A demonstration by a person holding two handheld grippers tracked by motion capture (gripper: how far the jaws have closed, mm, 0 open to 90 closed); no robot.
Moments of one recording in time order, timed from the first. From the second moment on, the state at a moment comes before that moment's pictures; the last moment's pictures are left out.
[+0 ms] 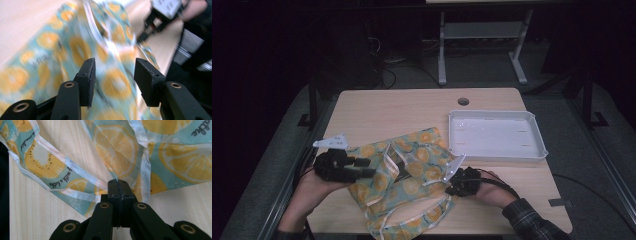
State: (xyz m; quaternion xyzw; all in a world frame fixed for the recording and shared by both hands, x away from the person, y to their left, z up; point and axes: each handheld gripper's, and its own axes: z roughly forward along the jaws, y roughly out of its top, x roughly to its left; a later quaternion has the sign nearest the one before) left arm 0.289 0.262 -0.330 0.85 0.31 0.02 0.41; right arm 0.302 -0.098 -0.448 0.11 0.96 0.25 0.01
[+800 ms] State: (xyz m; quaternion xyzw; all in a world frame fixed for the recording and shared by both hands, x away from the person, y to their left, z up) left arm 0.356 0.250 -0.369 0.86 0.37 0.09 0.35; right arm 0.301 -0.099 -0.449 0.11 0.96 0.25 0.02
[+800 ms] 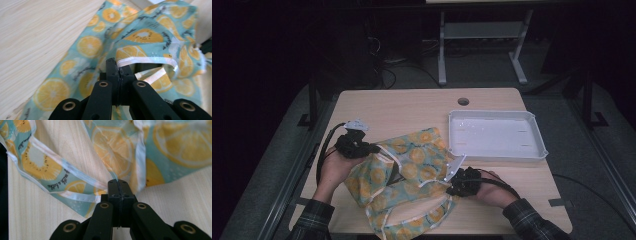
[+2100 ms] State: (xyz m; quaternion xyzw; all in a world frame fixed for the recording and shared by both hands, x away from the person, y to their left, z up) left arm 0.389 0.249 -0.425 0.87 0.38 0.05 0.31; right arm 0.308 -0.099 -0.412 0.13 0.93 0.34 0.05
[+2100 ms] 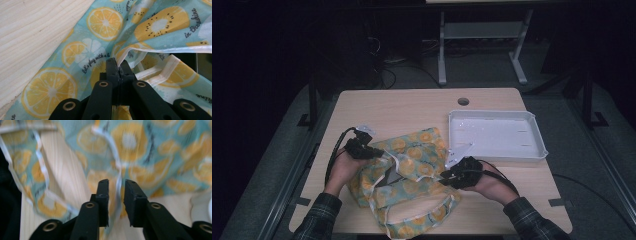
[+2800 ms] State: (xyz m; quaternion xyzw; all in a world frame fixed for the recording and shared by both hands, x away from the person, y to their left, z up) left arm 0.387 0.252 -0.423 0.87 0.38 0.05 0.31; right arm 0.319 -0.049 -0.421 0.10 0.94 0.32 0.08
